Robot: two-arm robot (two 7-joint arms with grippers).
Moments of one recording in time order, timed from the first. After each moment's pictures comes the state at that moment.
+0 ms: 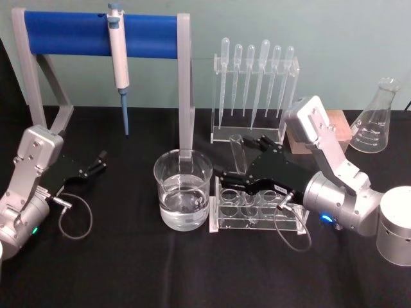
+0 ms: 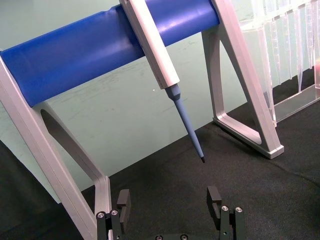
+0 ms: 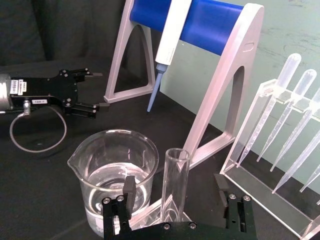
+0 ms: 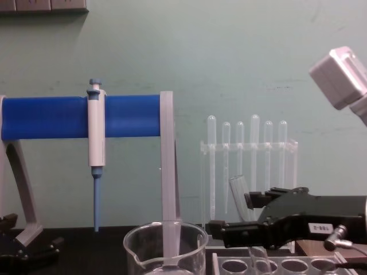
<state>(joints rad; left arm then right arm) -0.20 0.60 0.45 -1.41 -0.25 -0.12 0.03 0.30 0.52 -0.53 -1.65 0.32 0.21 0.35</state>
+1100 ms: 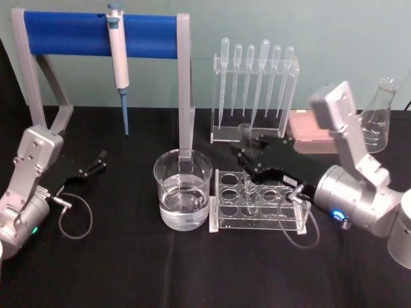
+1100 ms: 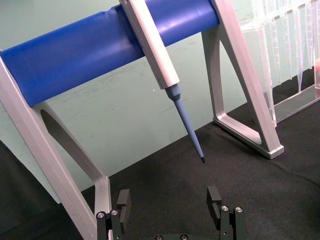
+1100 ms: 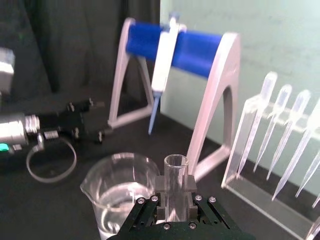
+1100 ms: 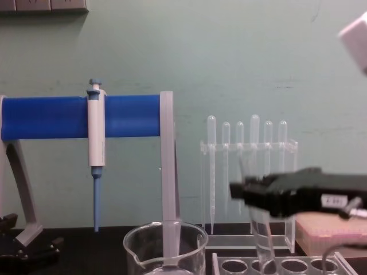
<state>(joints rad) -0.20 0.60 0.45 -1.41 -0.25 -0.12 0.03 0.22 0.47 -0.41 -1.73 0.35 0.25 0.39</state>
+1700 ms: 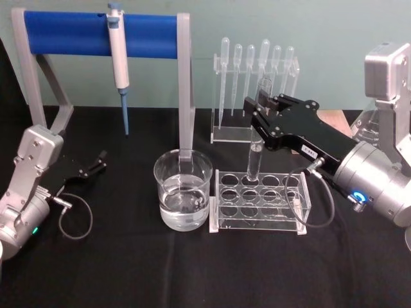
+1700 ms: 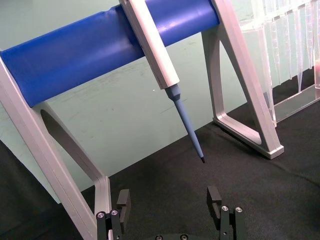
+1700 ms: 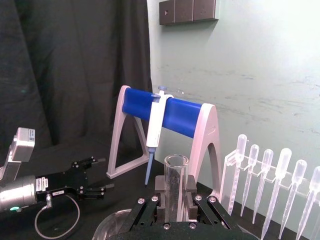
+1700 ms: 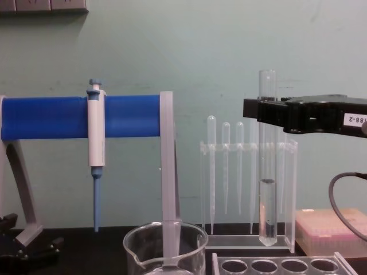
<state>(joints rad) -0.20 0.60 0.45 -1.41 -0.25 -0.12 0.03 0.16 0.47 -0.31 -1.89 0.45 0.21 0.33</state>
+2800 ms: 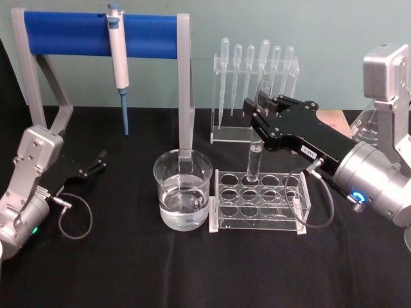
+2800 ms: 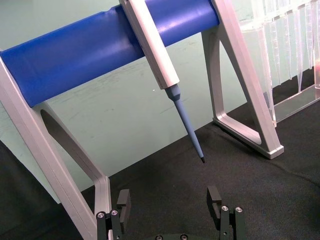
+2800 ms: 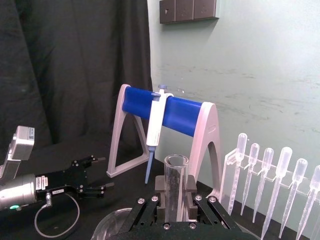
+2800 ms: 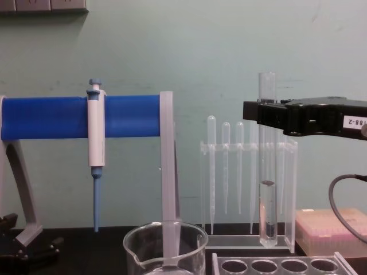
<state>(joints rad) -0.20 0.60 0.45 -1.41 -0.25 -0.12 0.03 0.16 0.47 -0.31 -1.89 0.45 0.21 0.33</state>
